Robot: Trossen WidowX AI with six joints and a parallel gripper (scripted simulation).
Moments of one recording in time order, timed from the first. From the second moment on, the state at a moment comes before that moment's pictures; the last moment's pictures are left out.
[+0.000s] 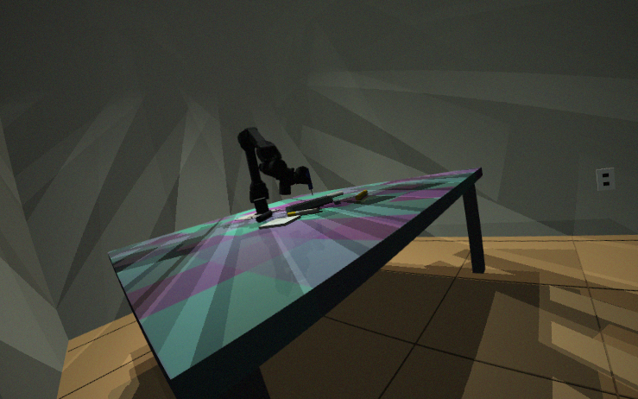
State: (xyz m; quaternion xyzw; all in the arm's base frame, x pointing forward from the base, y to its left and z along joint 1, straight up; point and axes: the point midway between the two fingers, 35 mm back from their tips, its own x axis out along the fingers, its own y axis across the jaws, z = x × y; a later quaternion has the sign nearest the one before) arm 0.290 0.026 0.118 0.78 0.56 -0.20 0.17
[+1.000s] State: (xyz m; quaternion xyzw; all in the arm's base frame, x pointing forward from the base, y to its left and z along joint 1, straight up) arm 0.330 0.027 0.123 0.79 0.56 -0.20 0.17
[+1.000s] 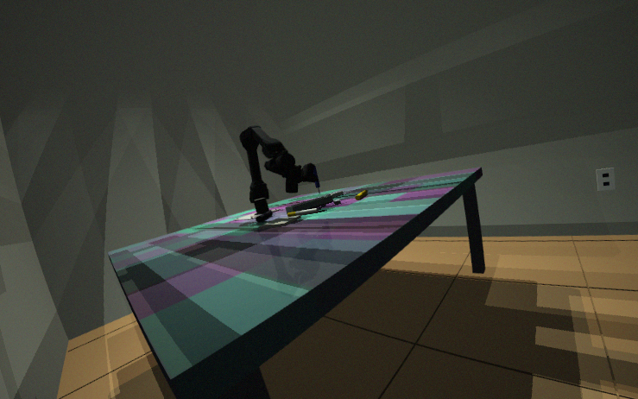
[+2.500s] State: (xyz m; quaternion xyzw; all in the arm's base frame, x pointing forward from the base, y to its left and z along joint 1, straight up) arm 0.331 0.027 0.092 0.78 0.56 -0.20 0.17
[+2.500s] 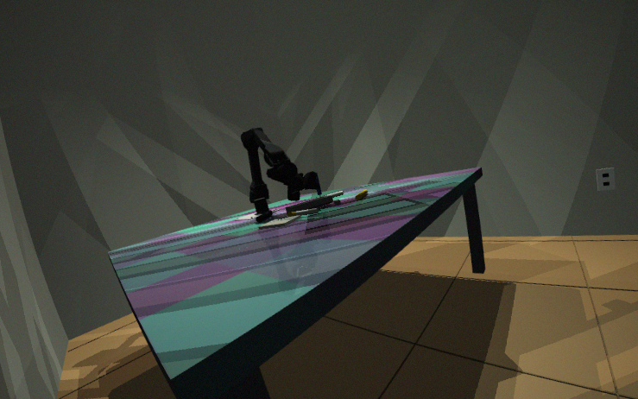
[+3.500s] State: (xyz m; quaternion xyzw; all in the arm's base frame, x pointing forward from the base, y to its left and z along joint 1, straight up) arm 0.330 0.028 0.122 0.78 0.56 -0.20 0.17
